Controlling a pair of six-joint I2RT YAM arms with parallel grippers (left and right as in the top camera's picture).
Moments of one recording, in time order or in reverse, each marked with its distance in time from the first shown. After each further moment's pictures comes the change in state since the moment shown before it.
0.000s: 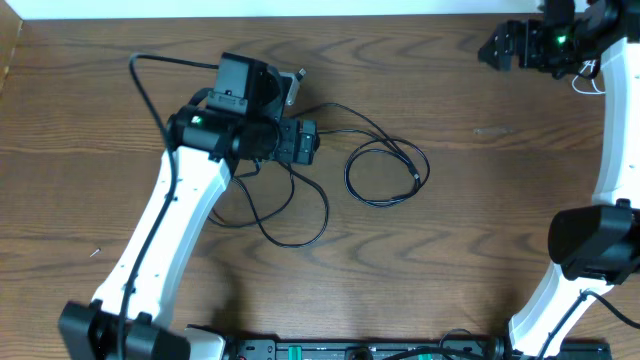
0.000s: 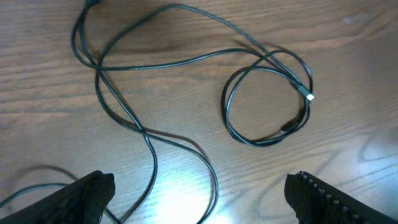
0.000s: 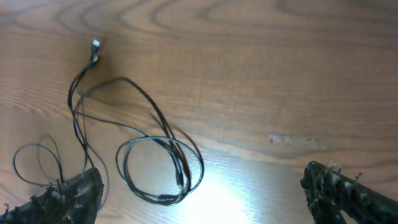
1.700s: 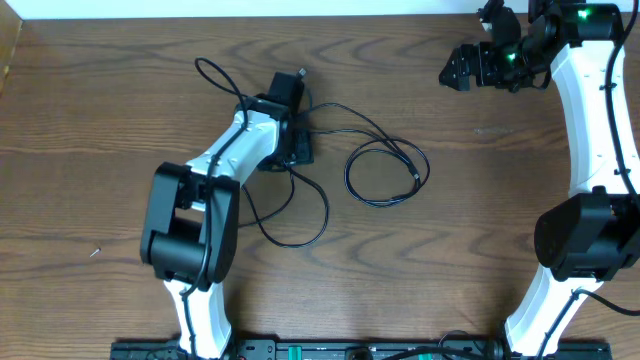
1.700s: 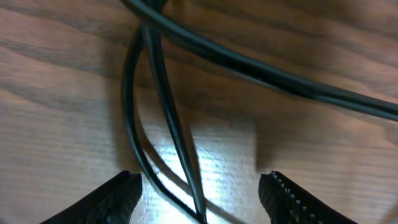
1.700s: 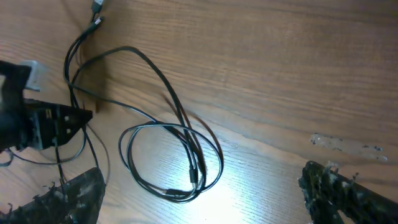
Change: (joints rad) left arm -0.016 0.503 -0.030 0.206 -0.254 -0.323; right arm 0.115 0.000 -0.177 0.099 0.011 -0.003
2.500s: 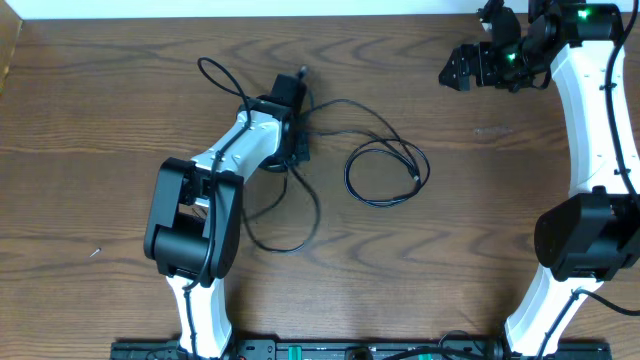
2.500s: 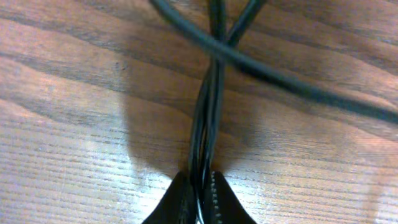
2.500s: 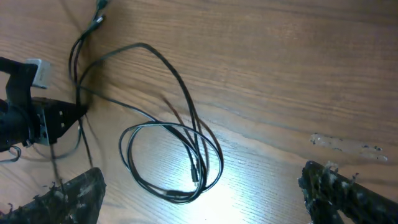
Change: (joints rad) left arm -0.001 0.021 0.002 0.018 -0.039 0.007; right arm 0.000 0.000 0.000 0.000 0.000 0.000
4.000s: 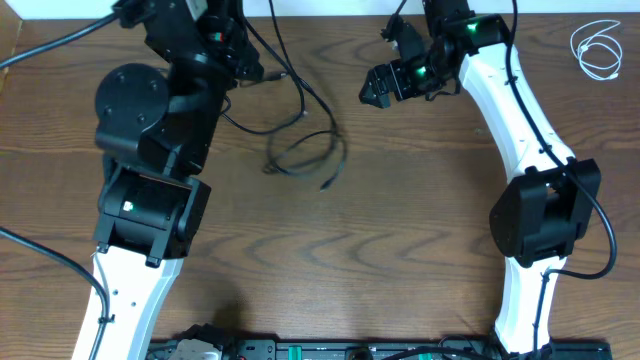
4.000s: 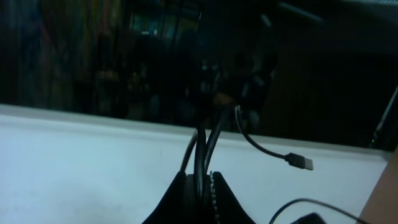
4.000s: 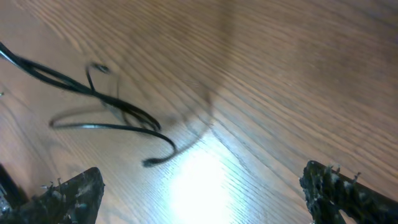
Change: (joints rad) left arm 0.001 -0.868 0.030 0.686 -0.005 0.173; right arm 0.266 0.135 -0.007 0.169 -0.079 -0.001
